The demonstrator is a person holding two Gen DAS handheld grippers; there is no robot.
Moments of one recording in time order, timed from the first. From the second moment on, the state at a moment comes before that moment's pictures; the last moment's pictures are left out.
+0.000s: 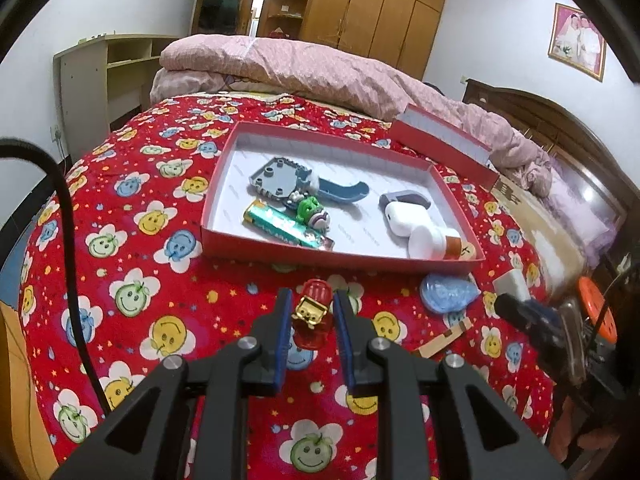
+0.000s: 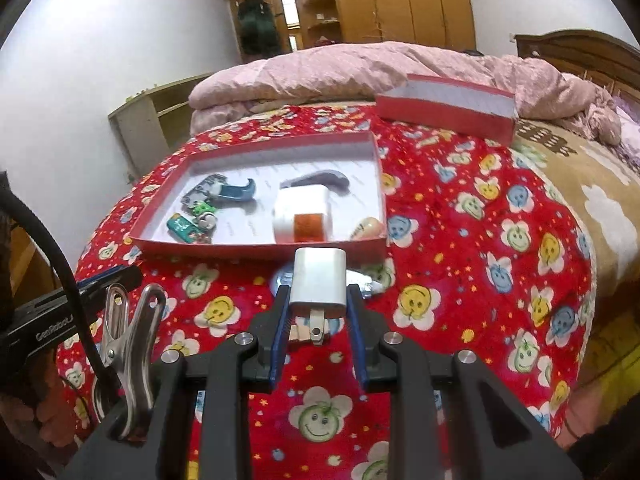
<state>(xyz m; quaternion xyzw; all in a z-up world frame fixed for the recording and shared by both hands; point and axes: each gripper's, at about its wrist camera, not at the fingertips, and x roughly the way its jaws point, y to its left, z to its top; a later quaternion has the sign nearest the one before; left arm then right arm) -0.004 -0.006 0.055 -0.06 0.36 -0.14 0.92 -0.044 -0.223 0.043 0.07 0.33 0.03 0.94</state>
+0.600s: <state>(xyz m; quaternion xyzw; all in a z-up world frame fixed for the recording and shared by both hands) 0.017 -0.017 0.084 -0.04 0.34 -0.16 0.93 -0.019 -0.215 0.059 0.06 0.33 0.06 0.94</state>
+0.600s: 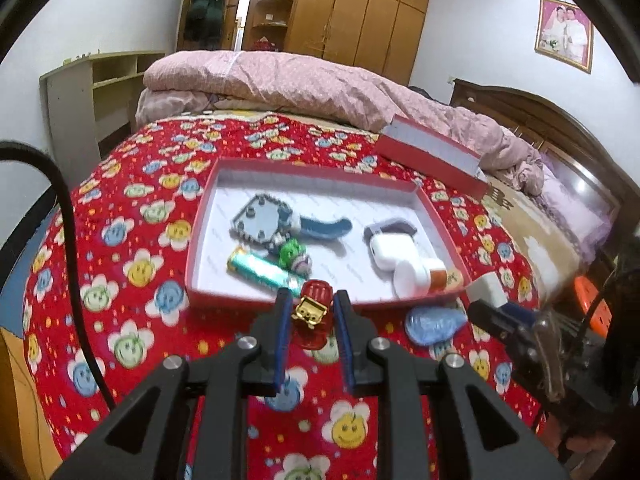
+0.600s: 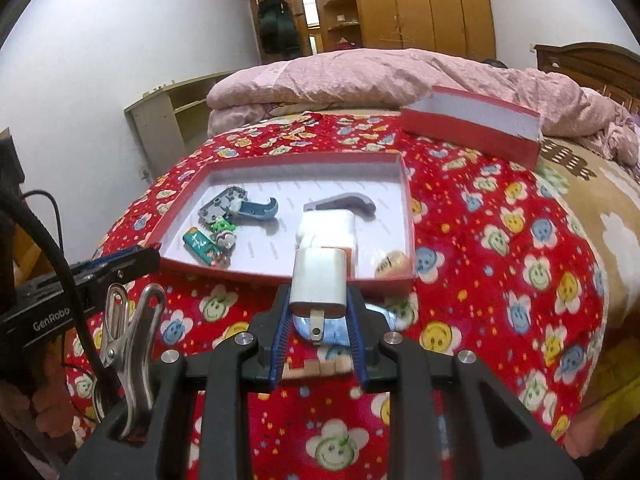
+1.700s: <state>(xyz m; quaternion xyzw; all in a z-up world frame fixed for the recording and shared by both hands) 0.090 -0.032 0.074 -0.03 0.36 -0.14 0.92 0.040 -0.226 0.068 0.05 0.33 0.06 0.94</state>
